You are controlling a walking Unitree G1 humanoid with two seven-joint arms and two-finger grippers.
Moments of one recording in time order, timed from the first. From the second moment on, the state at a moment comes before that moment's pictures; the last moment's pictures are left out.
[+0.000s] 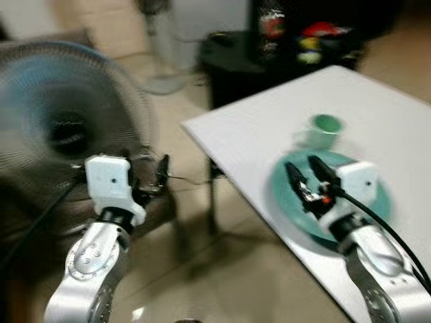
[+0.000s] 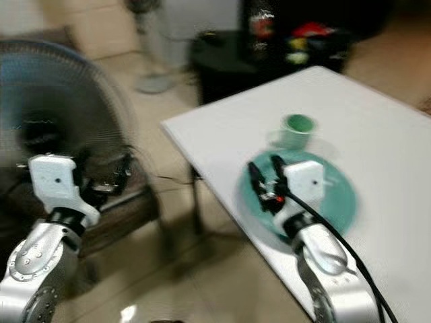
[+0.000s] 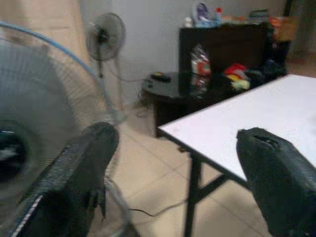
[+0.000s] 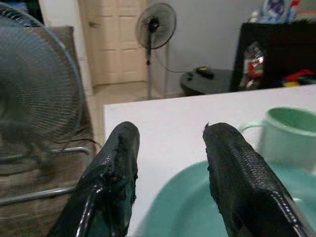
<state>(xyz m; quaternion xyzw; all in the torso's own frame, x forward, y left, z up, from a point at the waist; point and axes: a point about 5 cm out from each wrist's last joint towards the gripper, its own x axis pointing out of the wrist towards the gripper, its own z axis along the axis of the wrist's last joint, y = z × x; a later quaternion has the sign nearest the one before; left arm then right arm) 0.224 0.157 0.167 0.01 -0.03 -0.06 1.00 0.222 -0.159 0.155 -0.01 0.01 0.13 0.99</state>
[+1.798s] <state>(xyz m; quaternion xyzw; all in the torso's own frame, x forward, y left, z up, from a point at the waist) 0.205 0.172 0.155 0.09 0.00 -0.04 0.99 0.229 -0.128 0.135 0.03 0.06 0.19 0.98</state>
